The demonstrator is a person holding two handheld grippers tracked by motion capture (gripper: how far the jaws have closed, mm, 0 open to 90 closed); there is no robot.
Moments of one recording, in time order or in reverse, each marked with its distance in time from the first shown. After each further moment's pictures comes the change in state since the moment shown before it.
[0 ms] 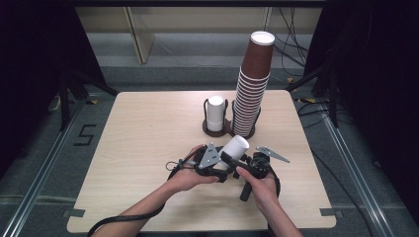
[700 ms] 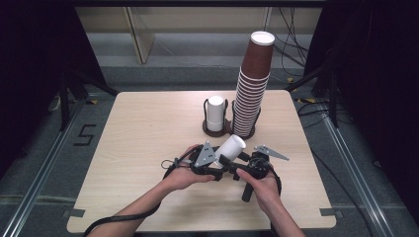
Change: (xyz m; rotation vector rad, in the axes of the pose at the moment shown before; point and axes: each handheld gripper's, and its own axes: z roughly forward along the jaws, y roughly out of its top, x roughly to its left) left arm 0.009 0.000 -0.013 0.034 0.005 -0.003; right arm 0.006 0.005 -0.003 0.043 0.014 -0.066
